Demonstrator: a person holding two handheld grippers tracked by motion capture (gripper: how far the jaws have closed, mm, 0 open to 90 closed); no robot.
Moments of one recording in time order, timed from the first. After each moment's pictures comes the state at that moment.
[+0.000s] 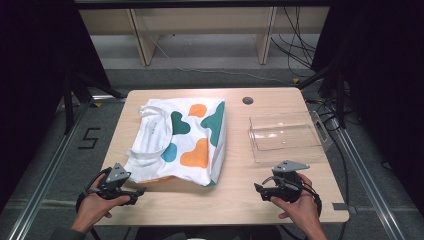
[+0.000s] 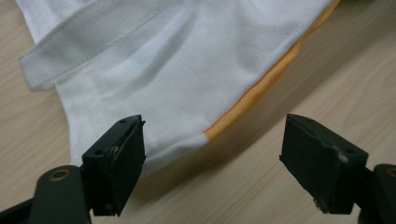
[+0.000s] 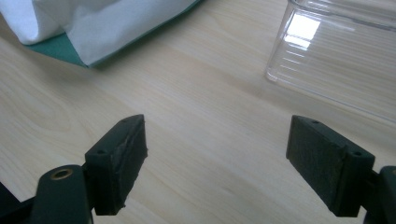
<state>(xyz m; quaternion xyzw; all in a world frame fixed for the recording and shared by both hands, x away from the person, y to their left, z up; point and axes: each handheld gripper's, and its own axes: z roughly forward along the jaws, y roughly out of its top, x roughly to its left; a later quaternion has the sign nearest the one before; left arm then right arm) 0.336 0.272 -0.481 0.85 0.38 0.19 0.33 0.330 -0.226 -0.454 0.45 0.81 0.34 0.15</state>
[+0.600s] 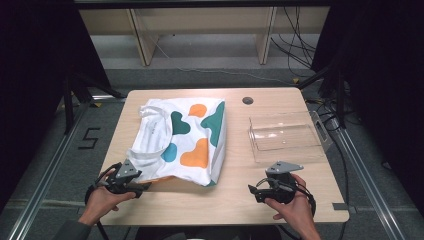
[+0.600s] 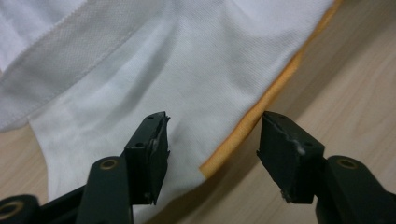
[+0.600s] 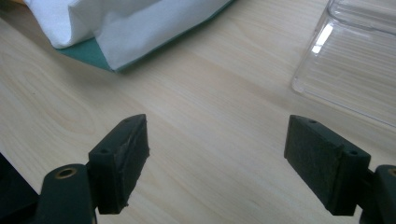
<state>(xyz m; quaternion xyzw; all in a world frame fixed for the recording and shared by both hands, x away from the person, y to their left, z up) 0.360 0.259 -0.487 0.87 0.33 0.17 0.31 0.328 -0.210 -0.453 0.43 0.82 0.35 0.15</state>
